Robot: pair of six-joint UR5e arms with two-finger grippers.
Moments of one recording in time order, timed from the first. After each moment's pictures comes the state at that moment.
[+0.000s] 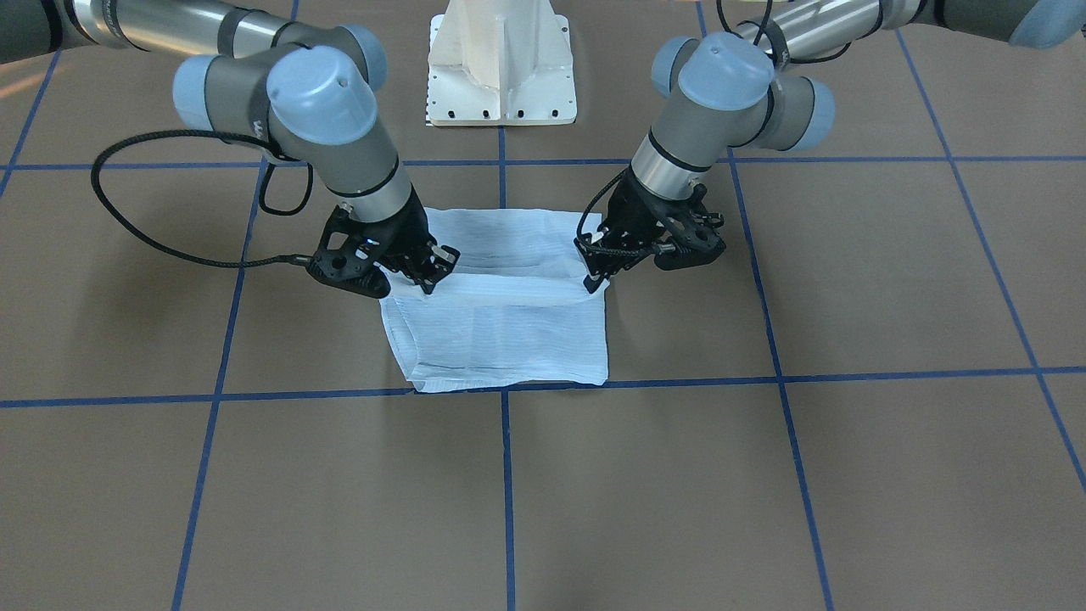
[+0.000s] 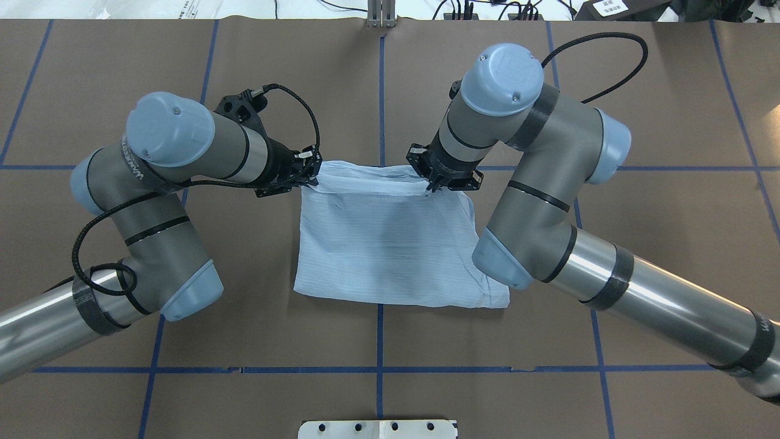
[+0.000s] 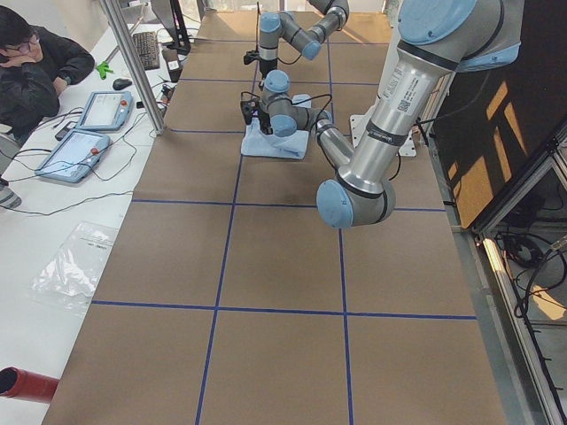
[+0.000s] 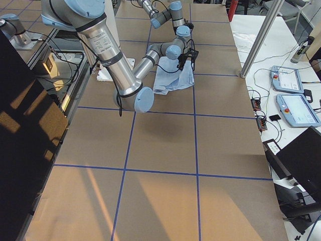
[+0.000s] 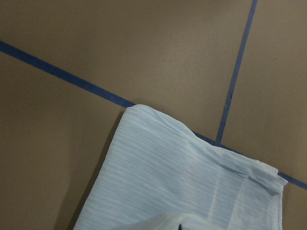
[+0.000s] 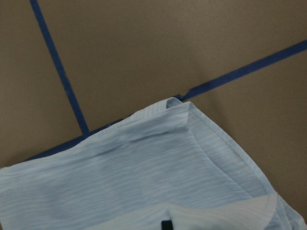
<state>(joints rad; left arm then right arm) -0.66 -2.12 -1.66 -2.07 -1.89 -1.64 0.66 -0.86 1.58 -1.47 2.01 1.53</state>
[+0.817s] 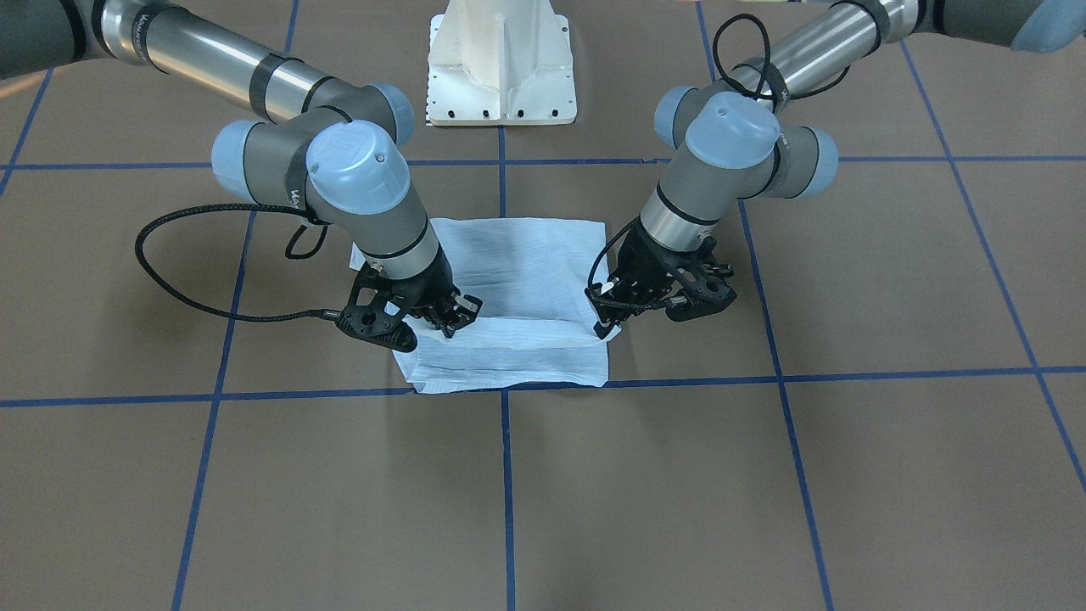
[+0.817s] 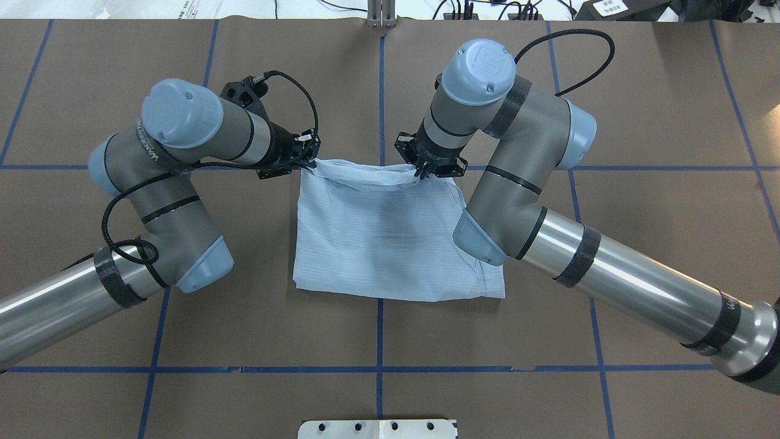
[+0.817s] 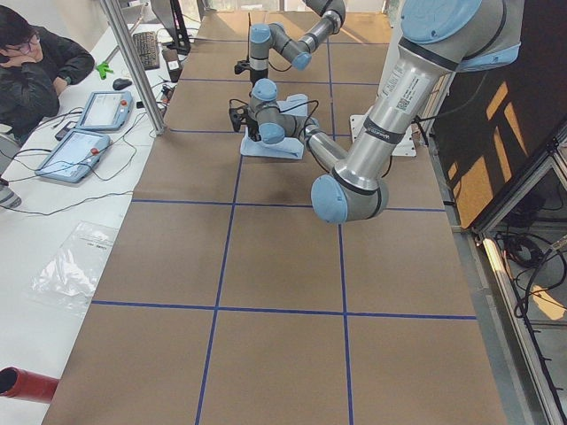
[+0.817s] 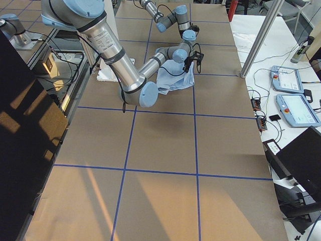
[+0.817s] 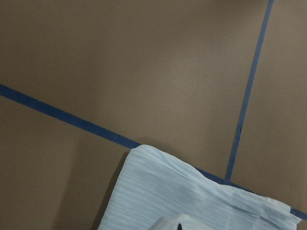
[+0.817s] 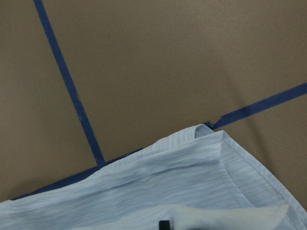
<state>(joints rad) -0.69 -2.17 -1.52 -2.16 -1.89 -1.64 0.68 -0.80 1.43 -1.35 2.01 1.53</state>
